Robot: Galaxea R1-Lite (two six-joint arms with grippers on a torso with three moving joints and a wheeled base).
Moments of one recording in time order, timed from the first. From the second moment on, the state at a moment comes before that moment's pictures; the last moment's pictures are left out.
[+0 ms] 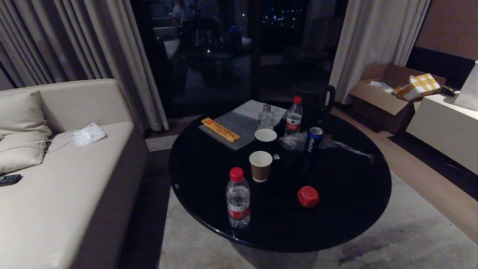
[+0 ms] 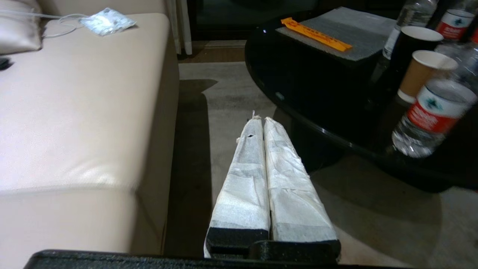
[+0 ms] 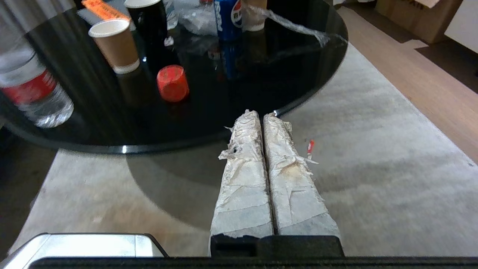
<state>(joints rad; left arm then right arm) -0.01 0.00 0.00 0.00 0.04 -0.03 0.01 0.00 -0.04 0.10 0.00 0.01</state>
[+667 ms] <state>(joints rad) -0.01 0.00 0.00 0.00 0.04 -0.02 0.01 0.00 -0.04 0.10 0.00 0.02</state>
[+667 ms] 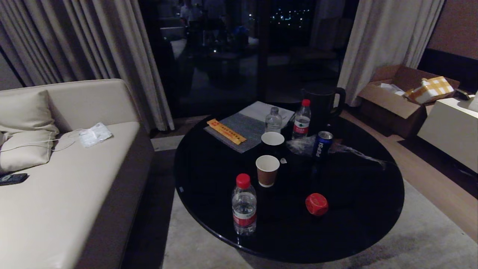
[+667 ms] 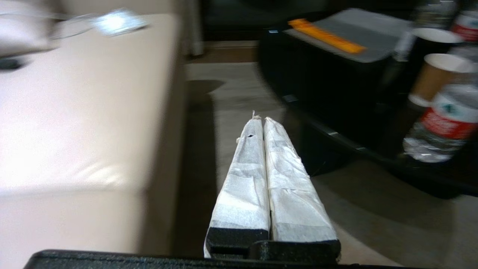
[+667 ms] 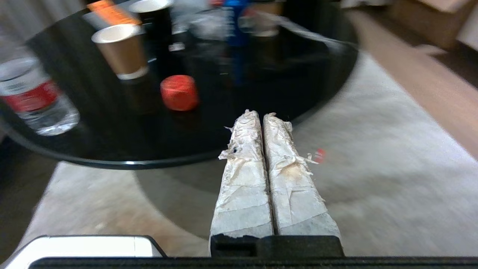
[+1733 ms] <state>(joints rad) -0.01 0.00 0.00 0.00 0.04 -0.03 0.01 0.00 -0.04 0.10 0.00 0.01</state>
